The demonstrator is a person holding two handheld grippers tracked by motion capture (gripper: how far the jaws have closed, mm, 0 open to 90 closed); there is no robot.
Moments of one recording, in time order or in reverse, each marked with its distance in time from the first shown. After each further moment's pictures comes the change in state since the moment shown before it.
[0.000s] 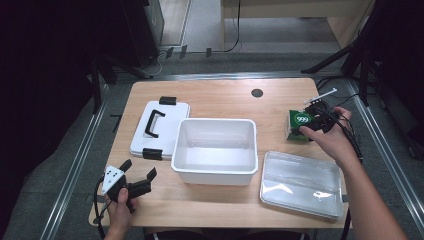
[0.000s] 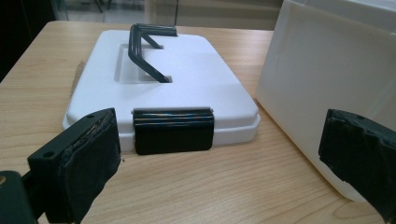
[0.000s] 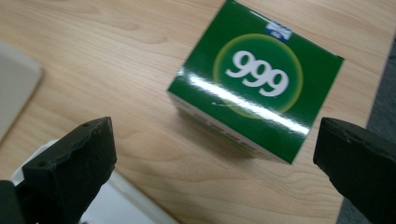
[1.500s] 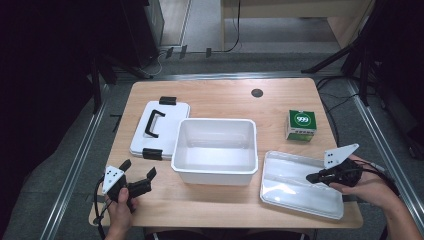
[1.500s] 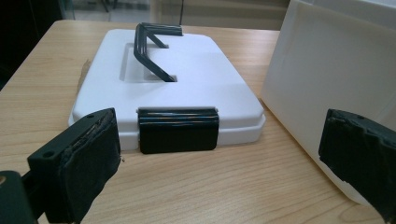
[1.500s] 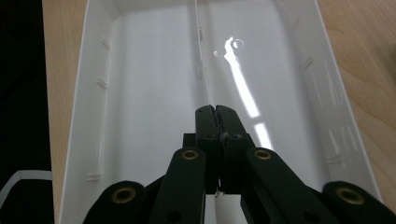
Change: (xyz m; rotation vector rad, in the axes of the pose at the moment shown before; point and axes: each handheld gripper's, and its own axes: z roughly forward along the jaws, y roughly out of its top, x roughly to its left) left arm -0.001 0.000 0.001 0.000 0.024 -0.007; right arm -0.010 -0.139 -0.012 -0.126 0.547 -0.702
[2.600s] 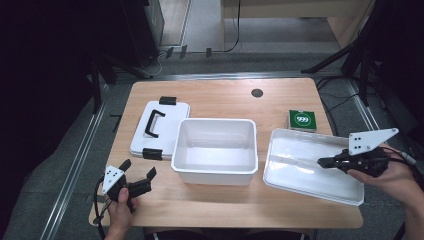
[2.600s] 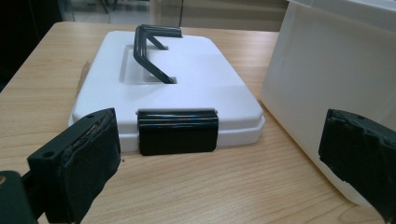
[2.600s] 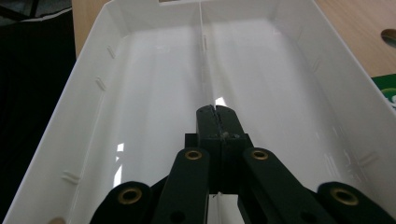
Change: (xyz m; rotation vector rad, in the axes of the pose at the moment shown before) left arm 0.000 0.000 0.000 -0.004 -0.002 0.002; right arm 0.014 0.039 -0.073 -0.152 -0.075 -0.041
